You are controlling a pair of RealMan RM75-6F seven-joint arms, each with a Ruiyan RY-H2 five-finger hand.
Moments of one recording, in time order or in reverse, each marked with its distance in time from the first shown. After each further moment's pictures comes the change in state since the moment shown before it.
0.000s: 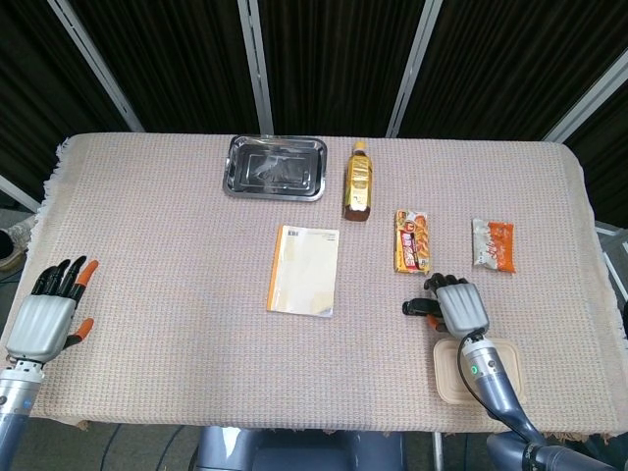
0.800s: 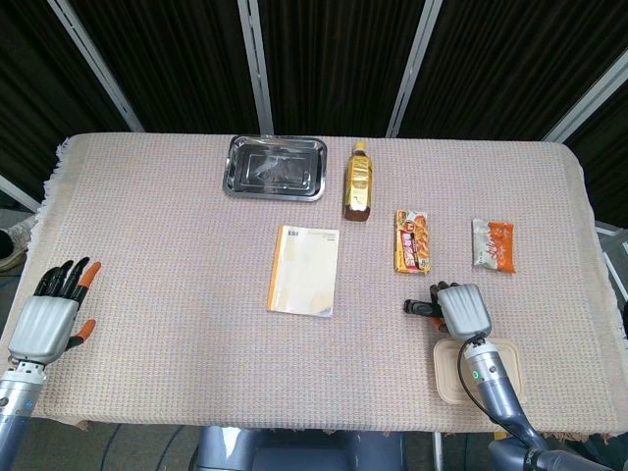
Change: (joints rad) left arm -0.001 0.001 0.011 -0.006 0.013 0.012 0.002; right arm -0.005 0.010 -0.031 -0.029 -0.035 0.087 -0.092
